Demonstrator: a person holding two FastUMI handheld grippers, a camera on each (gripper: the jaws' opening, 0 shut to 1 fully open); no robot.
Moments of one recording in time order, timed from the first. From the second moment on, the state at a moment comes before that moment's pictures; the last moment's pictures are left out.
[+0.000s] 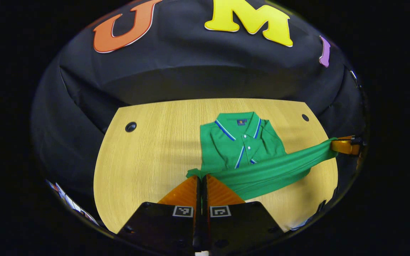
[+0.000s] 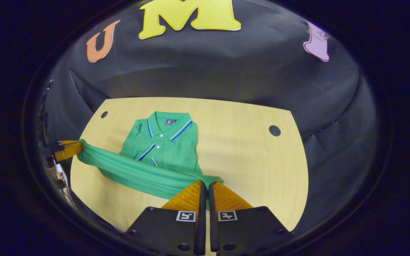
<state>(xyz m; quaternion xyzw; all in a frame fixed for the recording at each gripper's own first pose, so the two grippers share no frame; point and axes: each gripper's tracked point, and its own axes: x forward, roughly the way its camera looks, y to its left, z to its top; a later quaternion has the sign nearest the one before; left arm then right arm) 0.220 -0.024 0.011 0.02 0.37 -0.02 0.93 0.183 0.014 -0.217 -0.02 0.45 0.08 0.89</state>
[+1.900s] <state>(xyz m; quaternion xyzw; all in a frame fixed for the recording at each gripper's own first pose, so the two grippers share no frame) 0.363 -0.027 -0.018 0.06 0.27 -0.01 0.96 0.328 0.026 -0.246 0.01 0.30 0.01 0.95</state>
